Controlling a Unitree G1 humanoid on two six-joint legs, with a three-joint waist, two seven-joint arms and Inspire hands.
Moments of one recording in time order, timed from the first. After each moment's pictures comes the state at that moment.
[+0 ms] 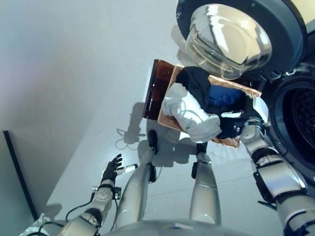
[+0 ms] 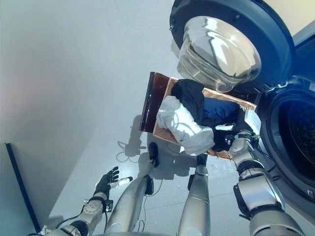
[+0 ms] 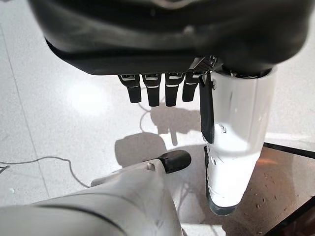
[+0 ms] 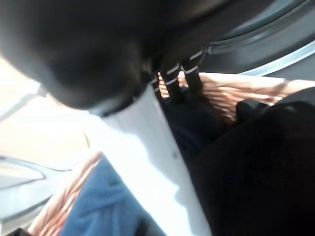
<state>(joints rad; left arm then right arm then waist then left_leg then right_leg) -0.19 0.19 -0.41 1.25 -0.39 -0.39 0.17 -0.73 -0.58 0.29 1.29 -0.11 -0.16 -0.42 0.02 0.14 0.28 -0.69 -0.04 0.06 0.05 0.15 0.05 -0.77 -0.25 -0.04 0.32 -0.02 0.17</state>
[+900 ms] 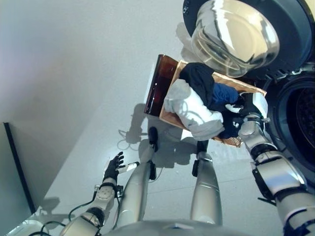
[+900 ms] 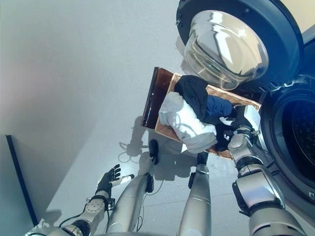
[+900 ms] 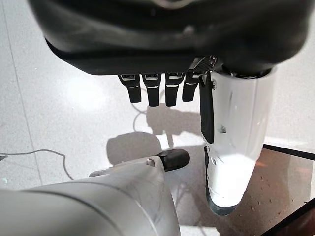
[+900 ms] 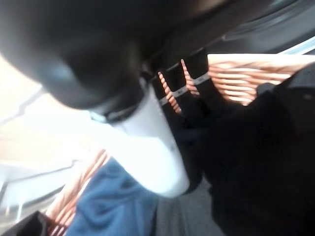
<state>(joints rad) -0.19 0.17 -0.41 1.23 -0.40 -0.40 0.17 -0.77 -0.57 0.34 1.30 -0.06 -0.17 -0.43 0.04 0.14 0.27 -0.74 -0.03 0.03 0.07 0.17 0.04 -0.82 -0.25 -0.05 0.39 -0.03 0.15</state>
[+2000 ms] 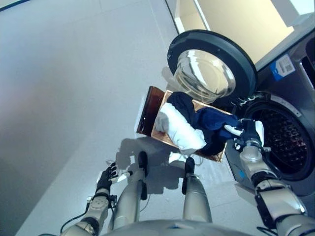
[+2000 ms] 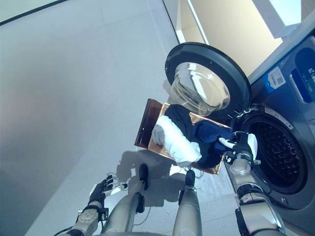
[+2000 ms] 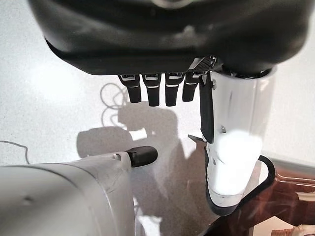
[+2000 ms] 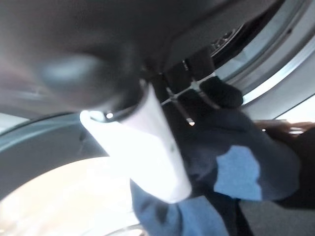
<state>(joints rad) -0.11 0.20 -0.35 1.25 -0.40 -0.37 0.16 -0.38 -0.52 0.09 1.03 0.11 -0.22 -0.35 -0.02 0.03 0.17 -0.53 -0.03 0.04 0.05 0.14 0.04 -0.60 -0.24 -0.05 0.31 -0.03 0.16</state>
